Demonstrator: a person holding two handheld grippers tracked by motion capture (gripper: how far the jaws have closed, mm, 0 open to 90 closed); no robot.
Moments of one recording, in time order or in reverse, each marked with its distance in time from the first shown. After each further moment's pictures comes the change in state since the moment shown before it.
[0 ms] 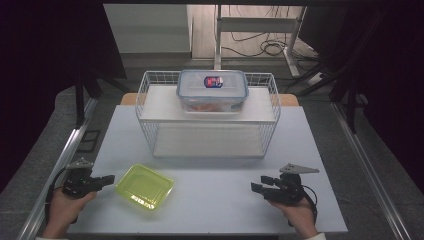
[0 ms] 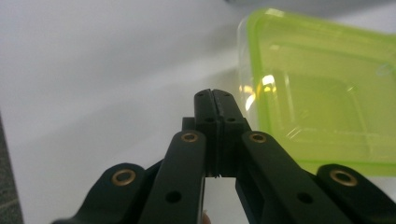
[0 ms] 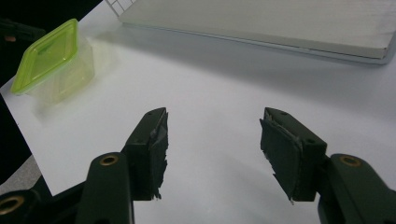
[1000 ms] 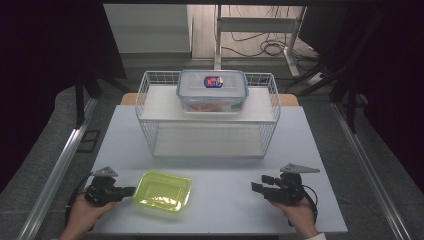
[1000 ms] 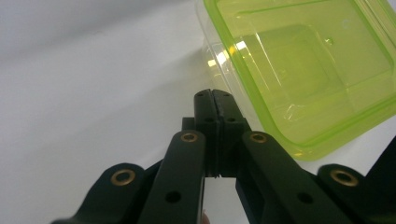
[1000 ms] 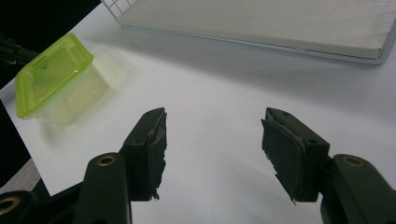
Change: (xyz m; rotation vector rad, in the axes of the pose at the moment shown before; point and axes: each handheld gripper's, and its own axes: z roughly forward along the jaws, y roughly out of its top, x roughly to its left) left arm -0.054 0.002 0.025 0.083 -0.118 0.105; right arm -0.001 0.001 -0.001 -0.004 -0.007 0.009
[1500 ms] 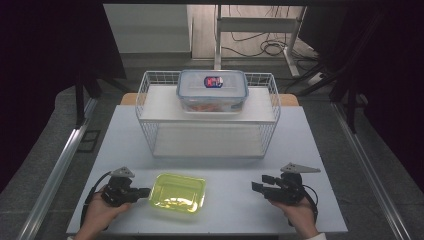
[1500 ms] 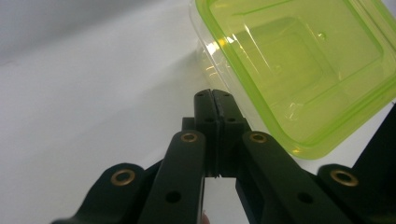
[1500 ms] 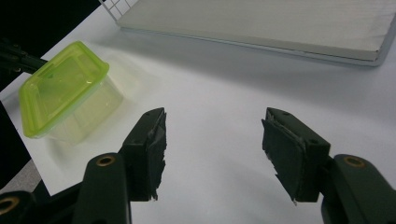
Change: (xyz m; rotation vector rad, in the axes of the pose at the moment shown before) left arm -0.028 0.016 0.021 0.022 -0.047 0.046; right arm 0.000 0.001 -0.001 -0.004 -0.003 -0.002
